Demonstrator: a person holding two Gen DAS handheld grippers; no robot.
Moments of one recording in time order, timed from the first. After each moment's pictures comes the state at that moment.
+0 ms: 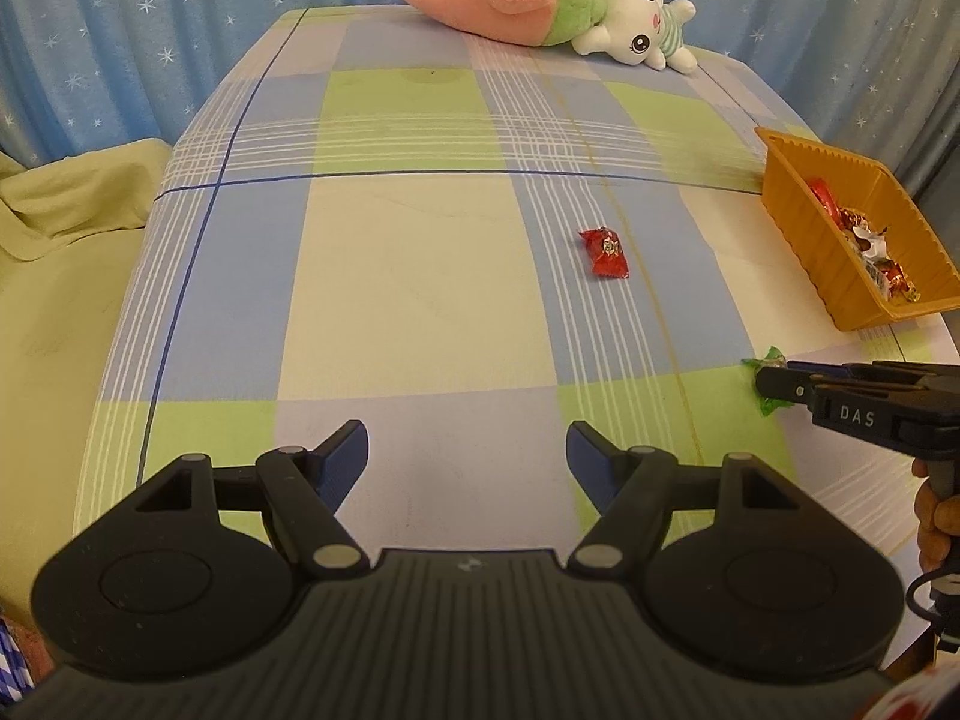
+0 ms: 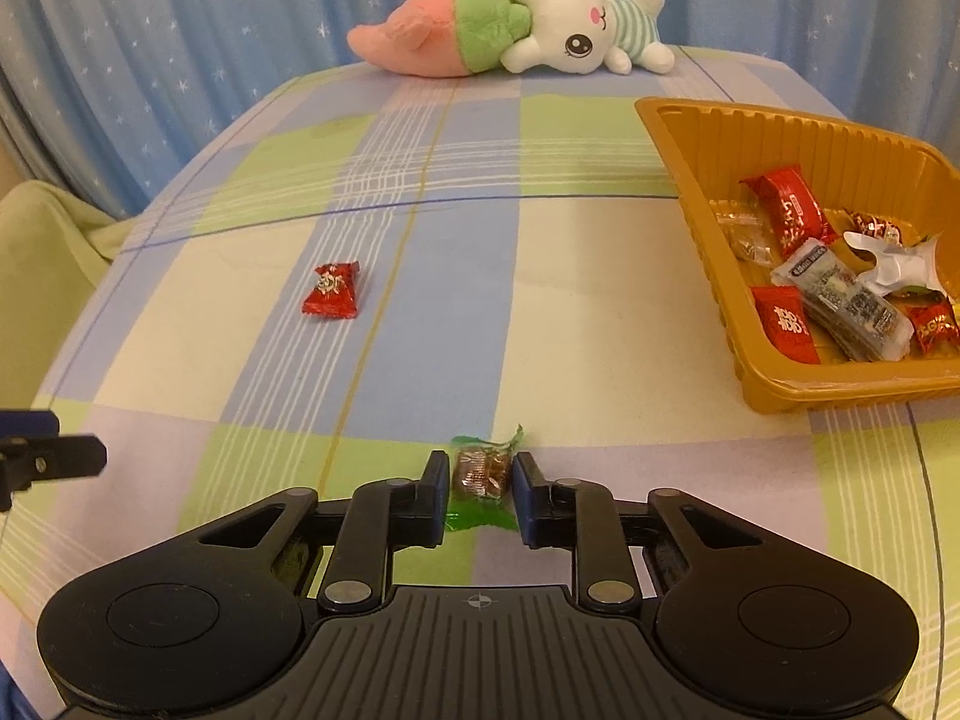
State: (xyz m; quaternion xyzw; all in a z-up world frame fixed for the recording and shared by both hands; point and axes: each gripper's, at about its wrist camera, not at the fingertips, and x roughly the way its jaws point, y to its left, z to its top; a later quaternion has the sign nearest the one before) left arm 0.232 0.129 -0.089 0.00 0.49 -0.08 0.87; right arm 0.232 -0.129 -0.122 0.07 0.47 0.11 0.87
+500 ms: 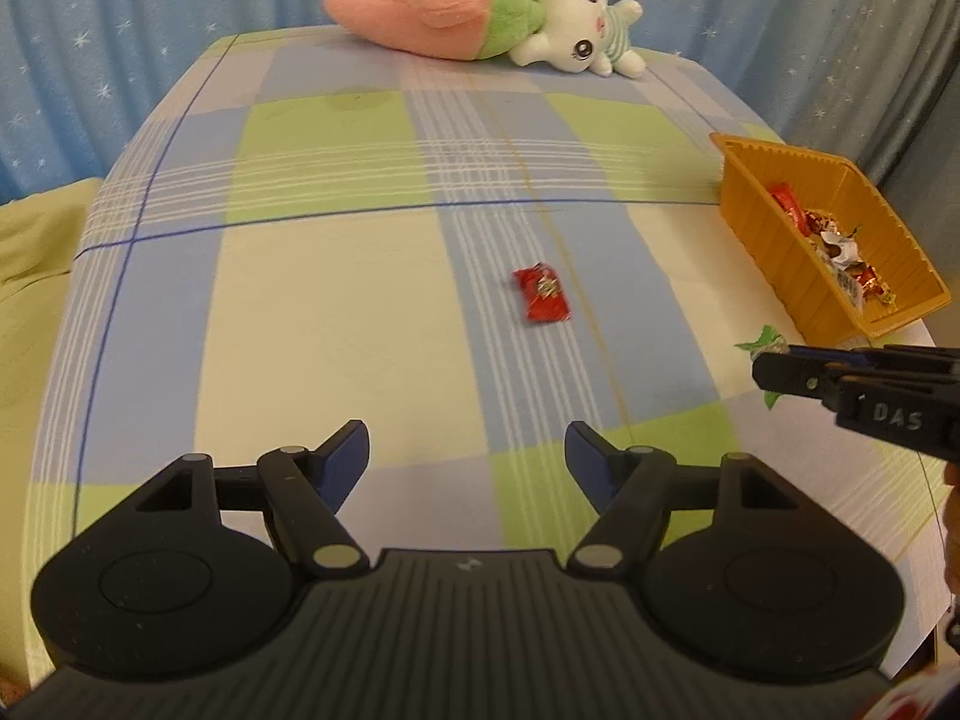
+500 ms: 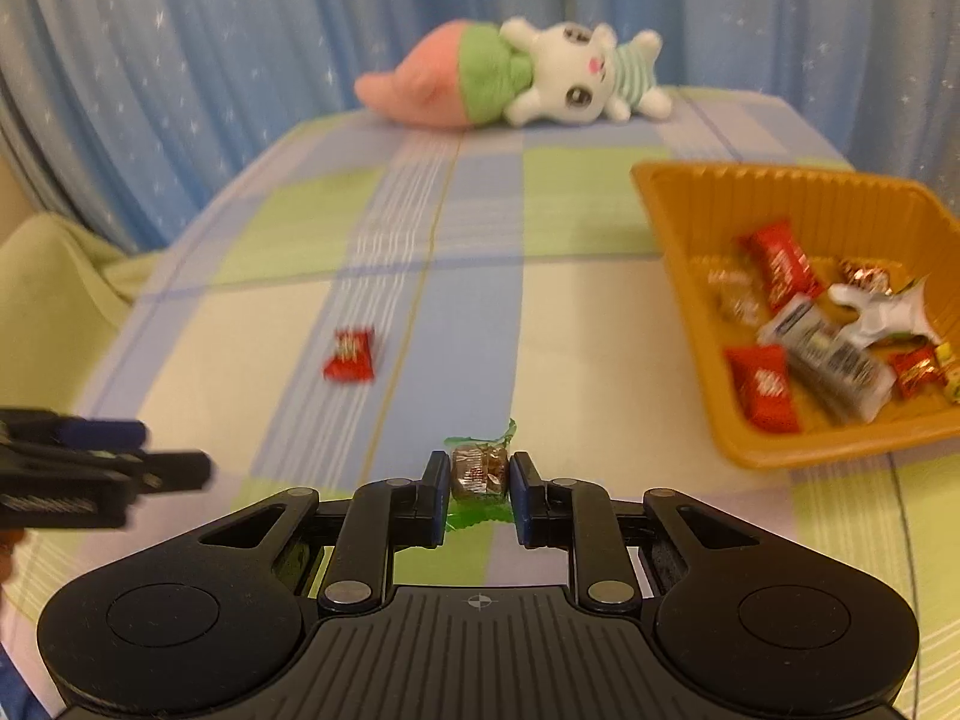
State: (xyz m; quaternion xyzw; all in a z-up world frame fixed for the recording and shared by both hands) left arm 0.265 0.096 -0.096 0.01 0.47 -0.13 0.87; right arm 0.233 -0.139 -0.088 0.09 0.43 0.11 0.89
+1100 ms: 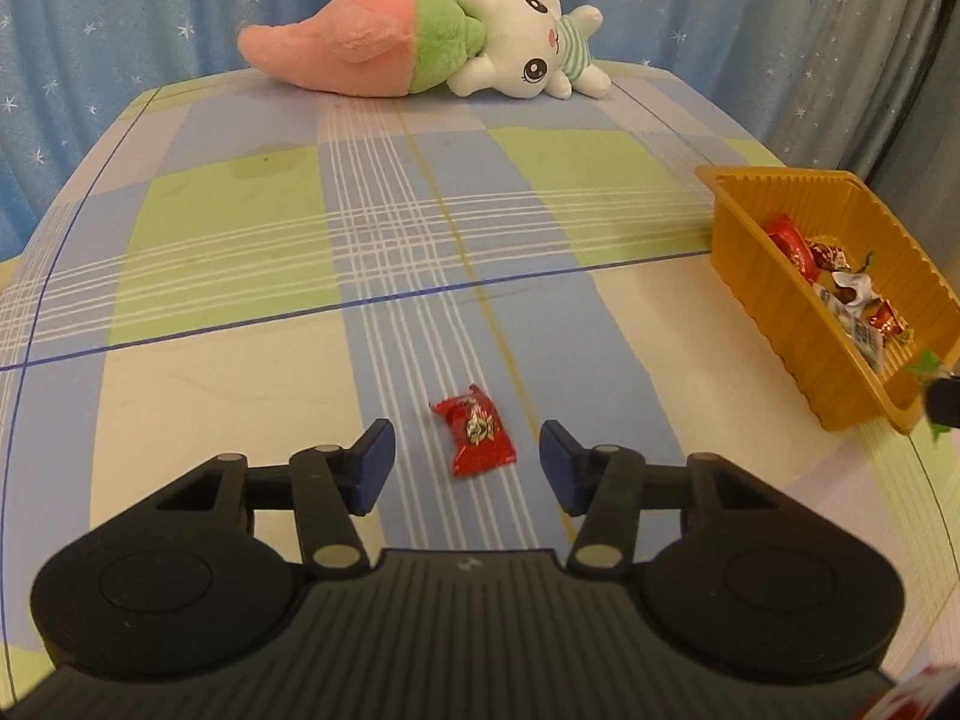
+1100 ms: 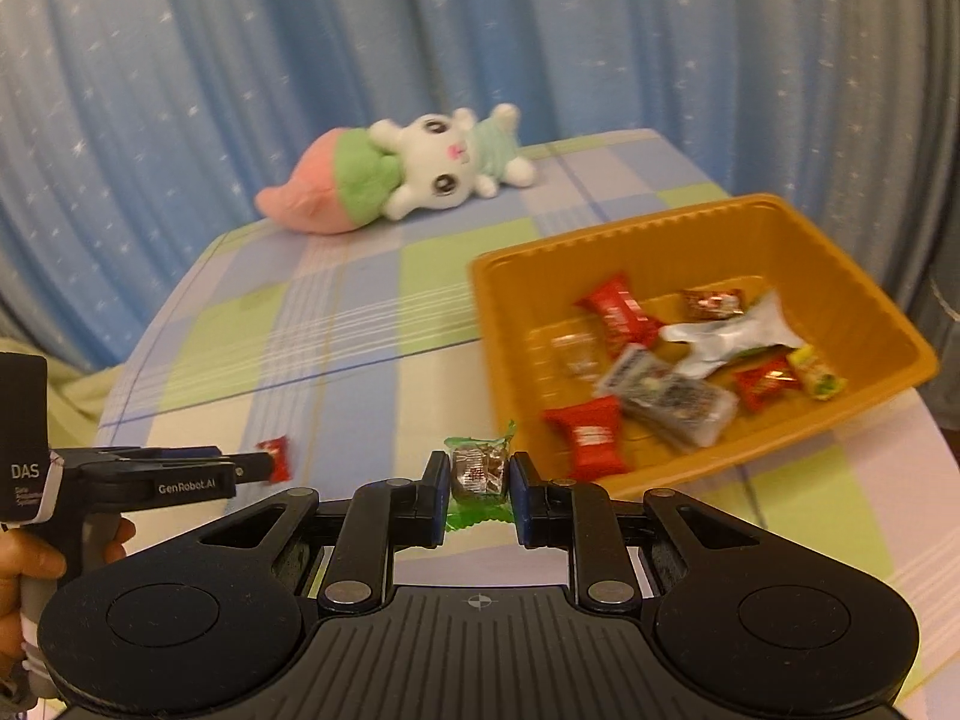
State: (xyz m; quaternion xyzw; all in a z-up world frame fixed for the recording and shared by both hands) left arm 0.337 0.042 -0.116 0.03 0.45 -0.15 0.88; right arm 0.216 -0.212 -0.049 0.15 0.39 0.02 0.91
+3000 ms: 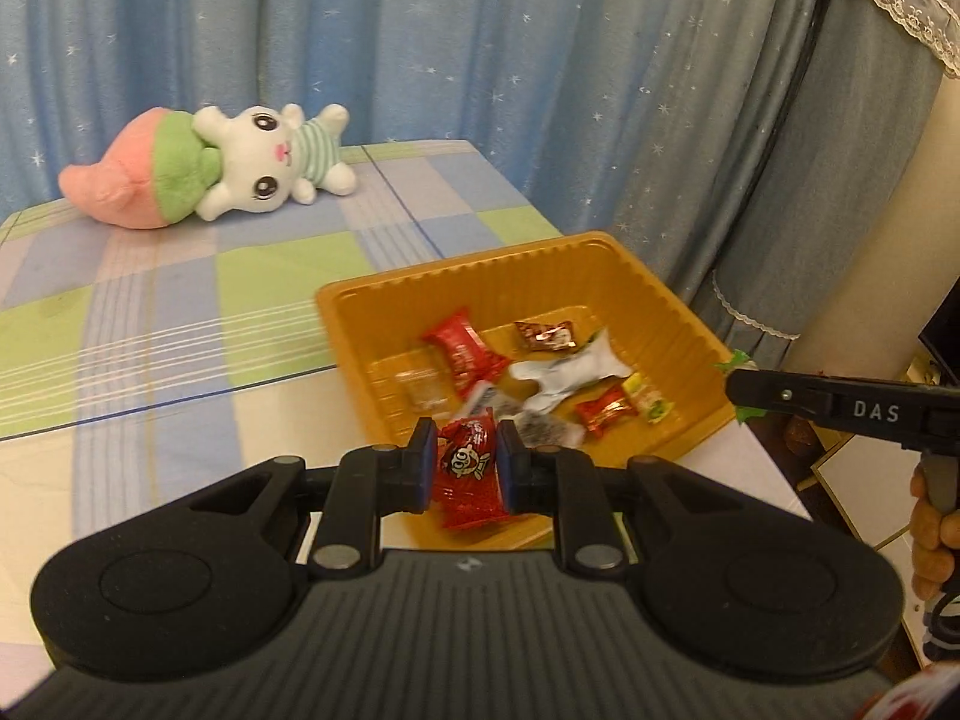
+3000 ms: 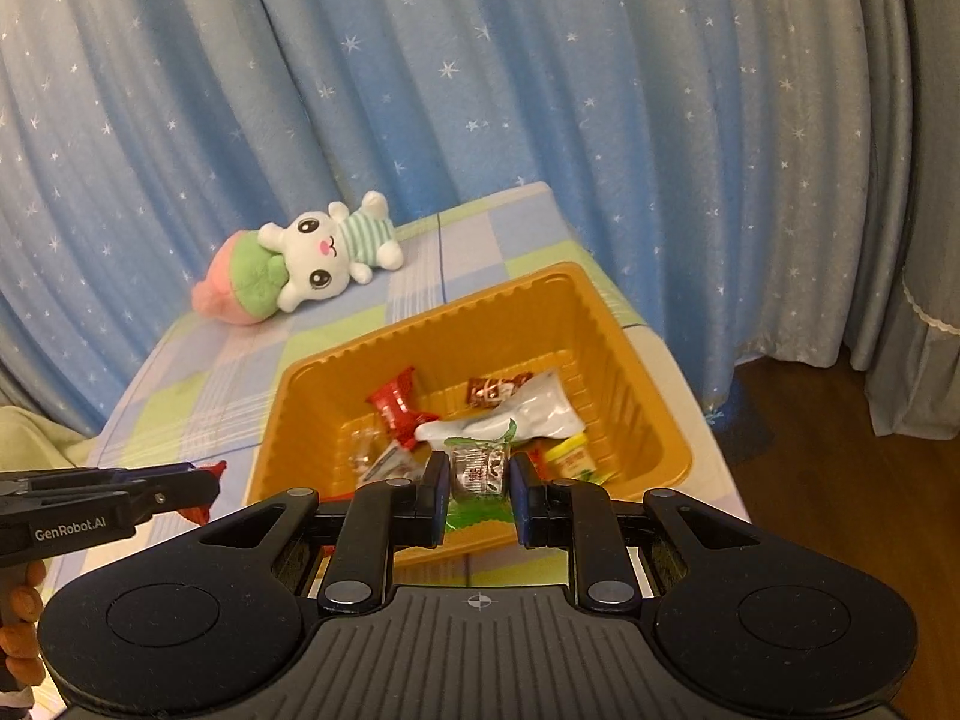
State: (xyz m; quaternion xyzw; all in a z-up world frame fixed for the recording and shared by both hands) left arm 0.271 -0.155 -0.039 0.02 0.39 -0.23 0.89; right arm 0.196 -0.403 -0.039 0.19 0.35 0.03 0.92
